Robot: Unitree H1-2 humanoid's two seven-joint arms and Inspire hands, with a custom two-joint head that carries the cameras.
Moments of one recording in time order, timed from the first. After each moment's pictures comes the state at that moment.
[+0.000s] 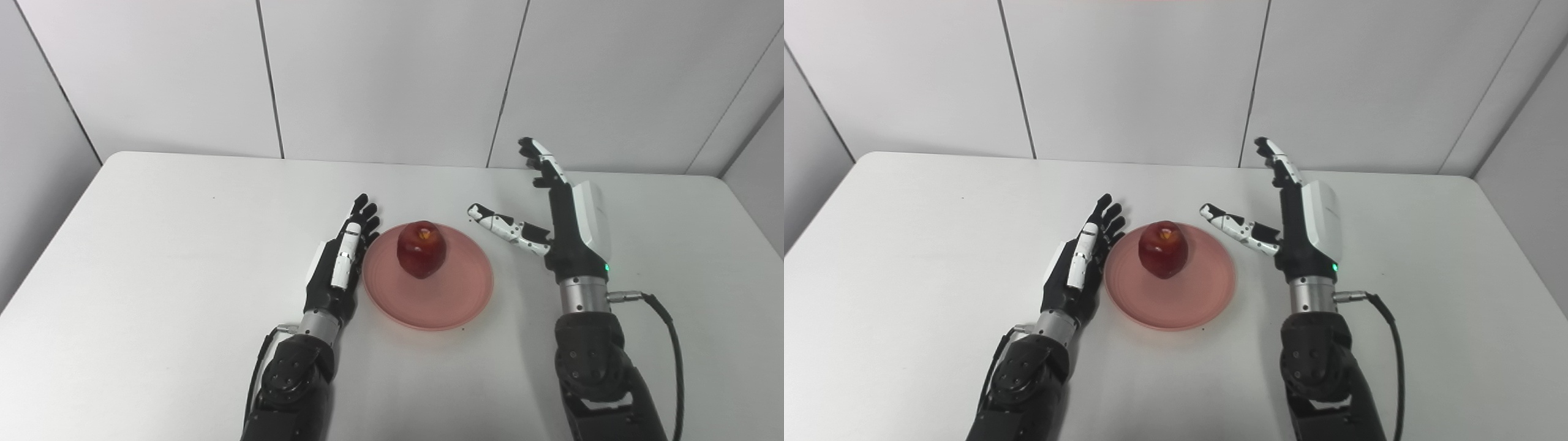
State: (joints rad) left arm -0.29 -0.13 -0.07 0.27 -0.12 -0.02 -0.10; right arm -0.27 -0.11 0.08 -0.16 -0.58 0.11 -0.20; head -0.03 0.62
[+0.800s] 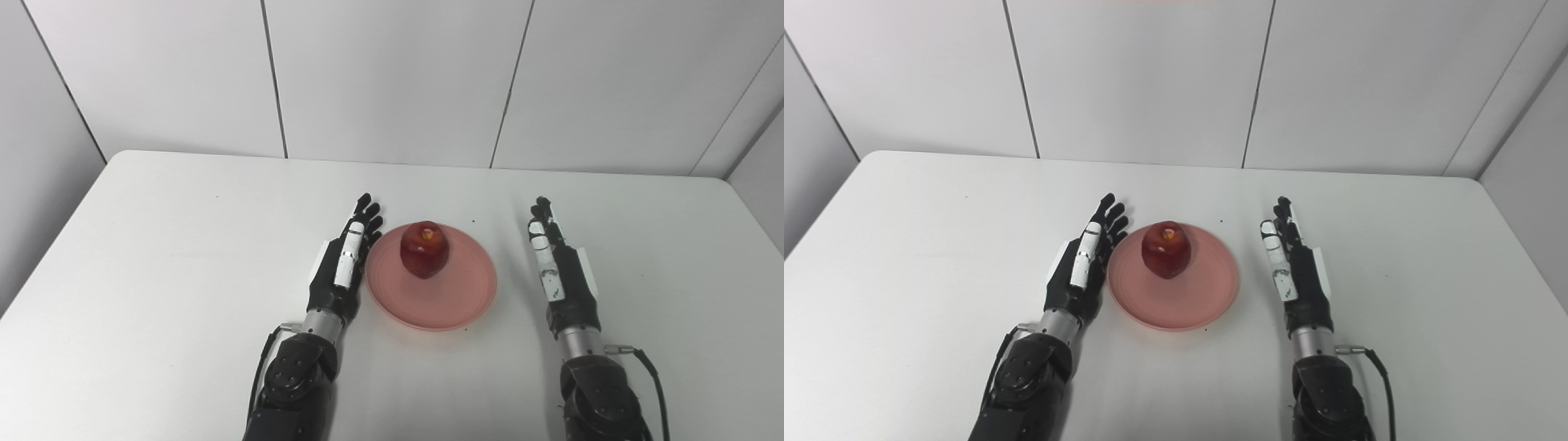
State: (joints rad) left arm -0.29 -0.13 -0.07 0.26 -0.12 -0.02 -0.09; right arm -0.18 -0.04 0.01 -0.04 -0.06 0.11 -0.02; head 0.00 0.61
